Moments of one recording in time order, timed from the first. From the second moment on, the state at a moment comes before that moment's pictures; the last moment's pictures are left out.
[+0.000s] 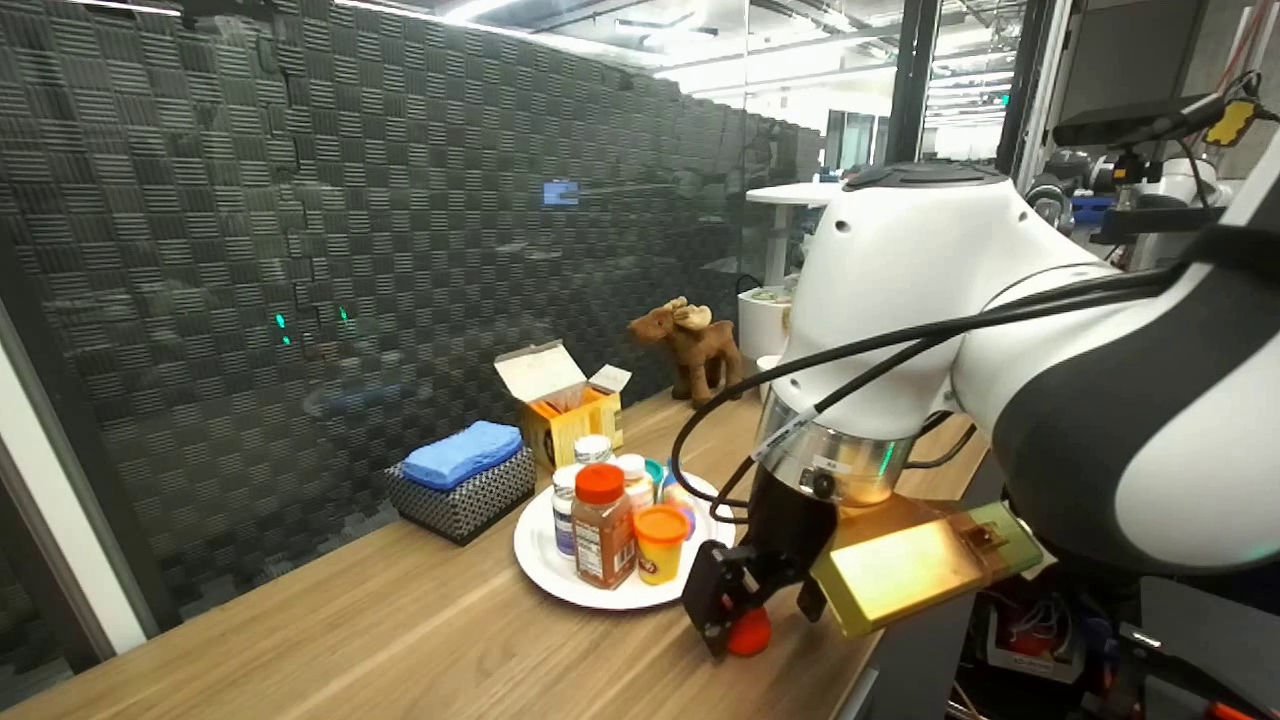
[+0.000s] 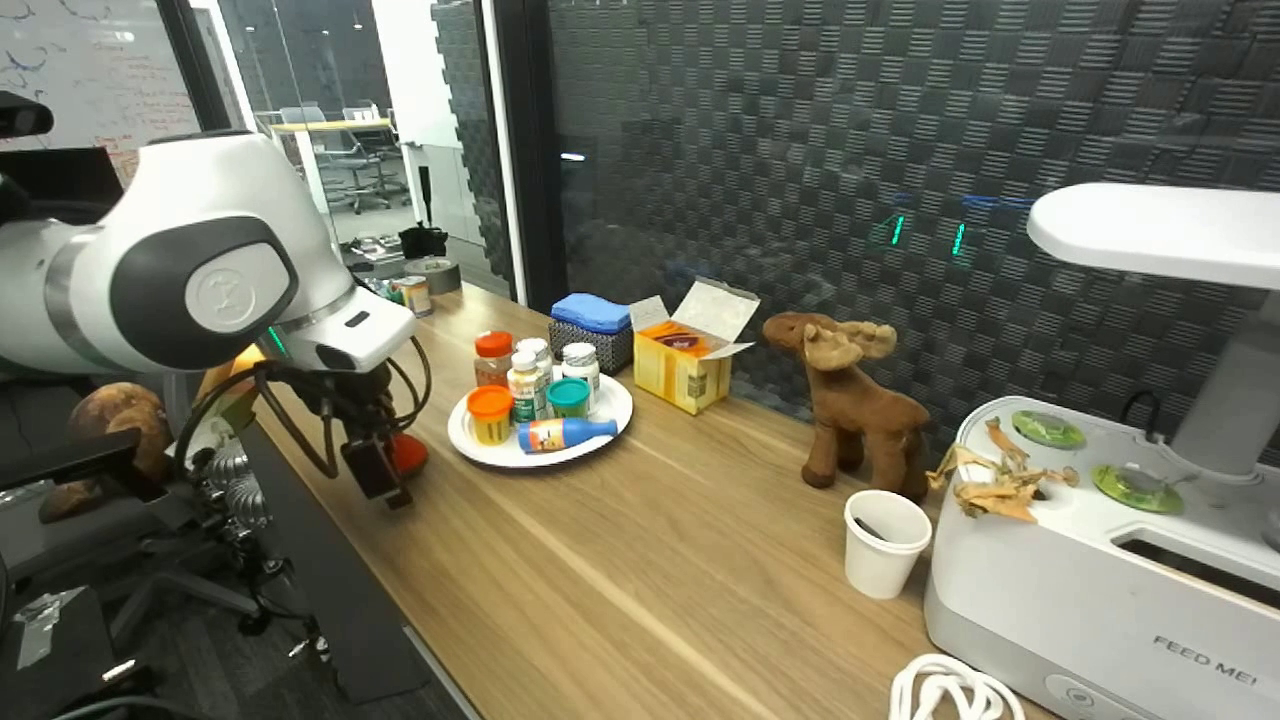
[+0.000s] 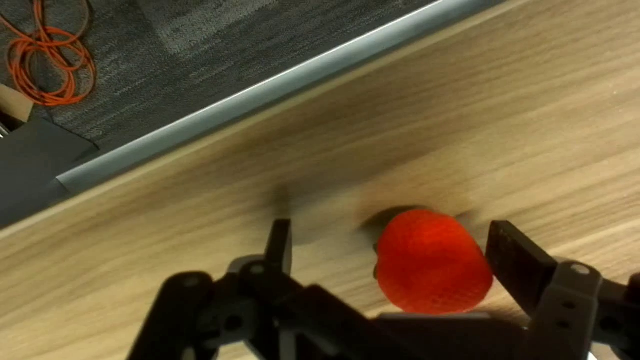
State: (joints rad) arm 0.42 0.16 -0.13 -2.64 -0.29 3.00 0.97
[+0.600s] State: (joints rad) arm 0.46 0.16 -0.15 -2.61 -0.32 3.02 1.07
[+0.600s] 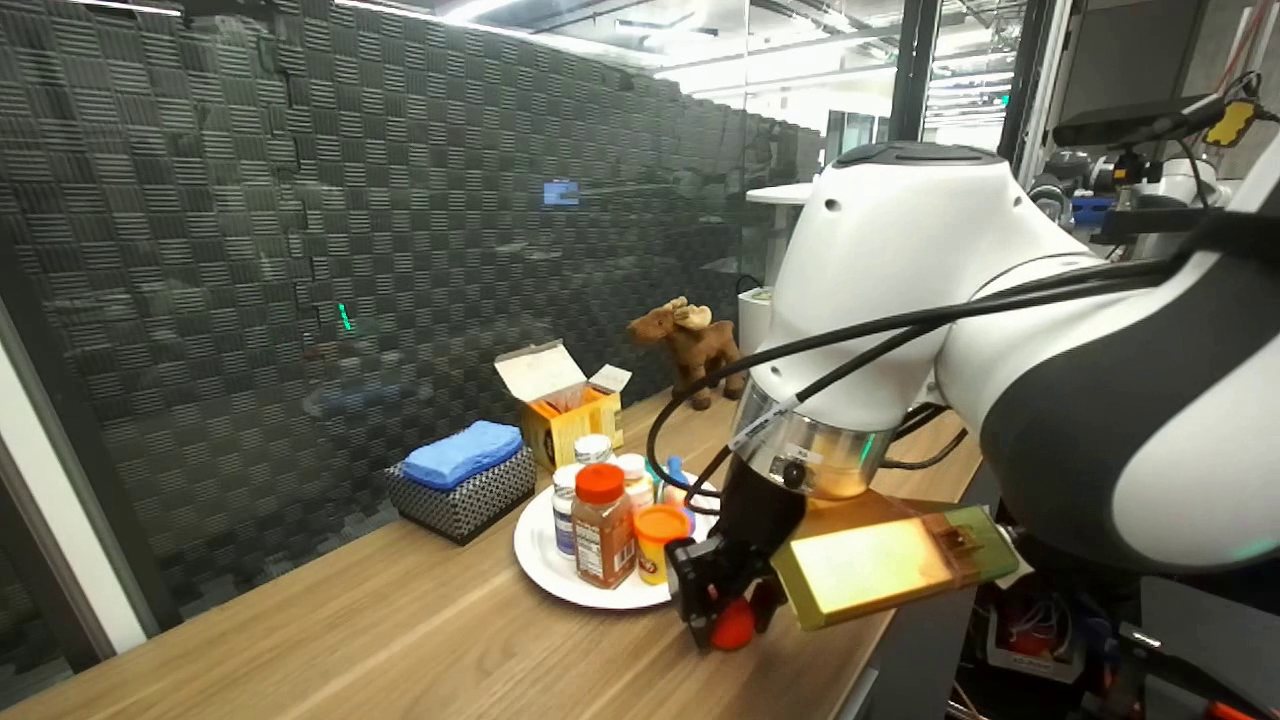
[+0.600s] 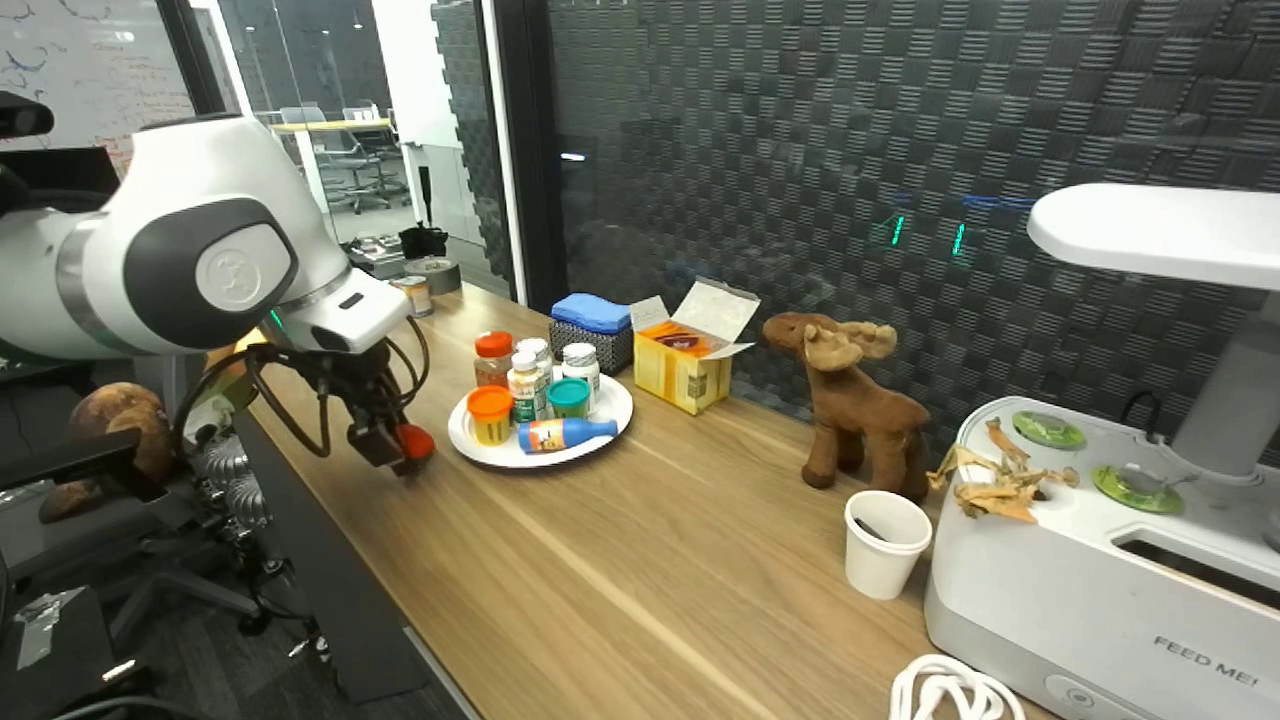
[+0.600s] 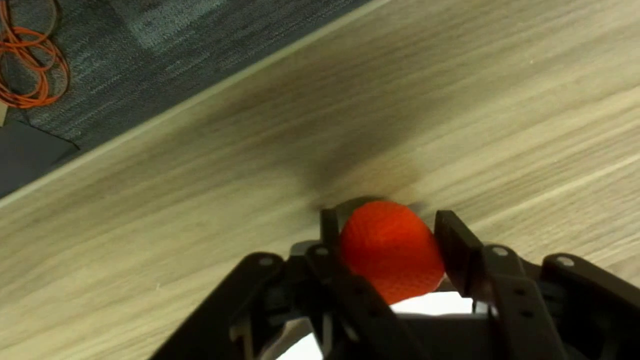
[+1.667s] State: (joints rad) arm 0.49 0.16 -0.25 -2.58 -0.42 3.03 1.15
